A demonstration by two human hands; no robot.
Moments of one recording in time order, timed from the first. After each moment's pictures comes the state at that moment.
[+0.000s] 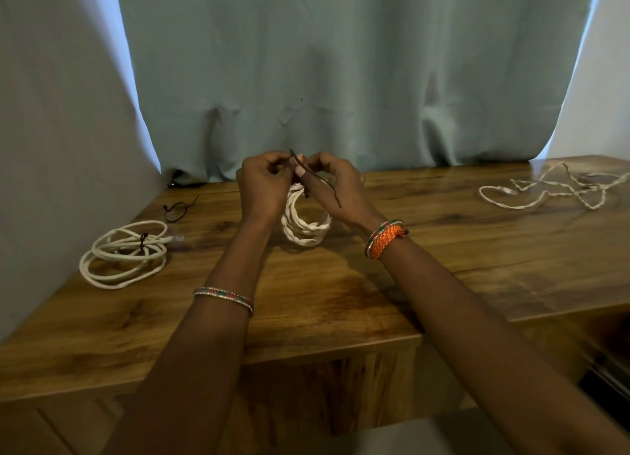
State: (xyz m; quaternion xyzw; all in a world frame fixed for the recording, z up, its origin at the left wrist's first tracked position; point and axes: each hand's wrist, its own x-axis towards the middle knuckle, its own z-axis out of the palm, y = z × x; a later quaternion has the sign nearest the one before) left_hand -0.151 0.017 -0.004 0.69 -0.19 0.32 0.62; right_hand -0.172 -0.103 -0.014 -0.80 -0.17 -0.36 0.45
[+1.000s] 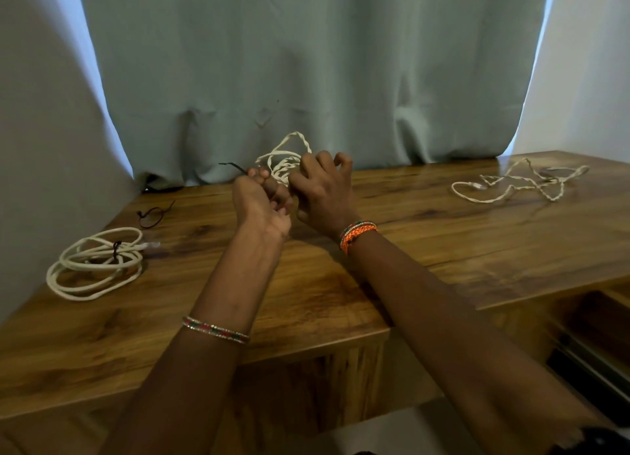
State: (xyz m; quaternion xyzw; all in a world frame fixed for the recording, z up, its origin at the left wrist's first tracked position) left_hand -0.216 -0.007 0.017 0.37 0.00 -0.01 0.93; right_hand -0.168 -0.119 -0.024 -0.76 -0.17 -0.62 -0.04
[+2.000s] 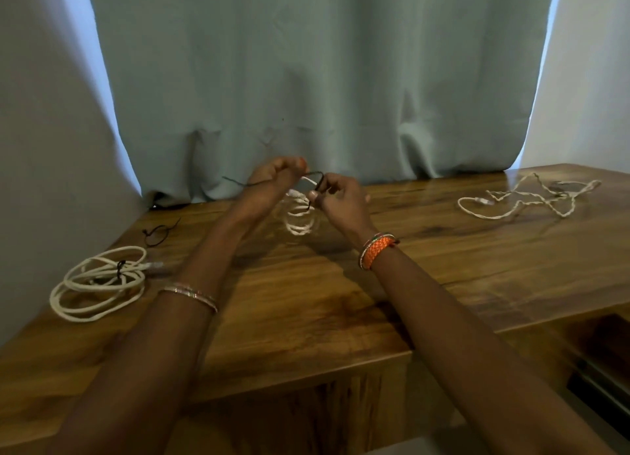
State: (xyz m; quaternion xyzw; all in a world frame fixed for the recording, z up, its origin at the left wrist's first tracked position) left_hand -0.155 0.005 0.025 0.72 -0.30 0.08 0.62; right_hand -0.163 -0.132 -0.014 -0.77 -0.06 -0.37 0.52
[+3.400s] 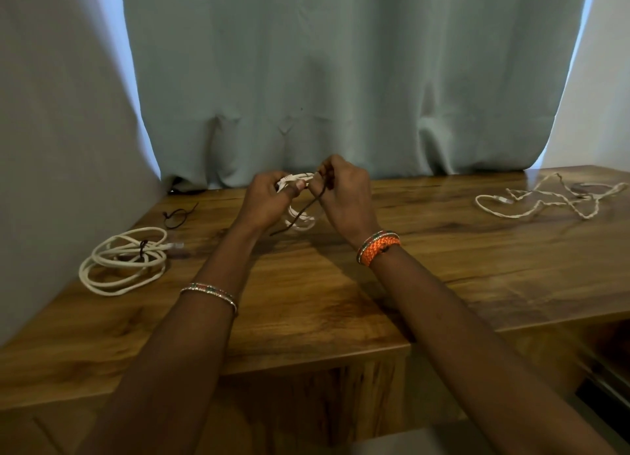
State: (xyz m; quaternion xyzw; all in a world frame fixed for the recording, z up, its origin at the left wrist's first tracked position) left_hand -0.144 0.027 -0.006 0.78 -0.21 0.19 0.56; right_hand -0.183 -0.104 -0.008 -0.81 -0.12 -0.47 0.33
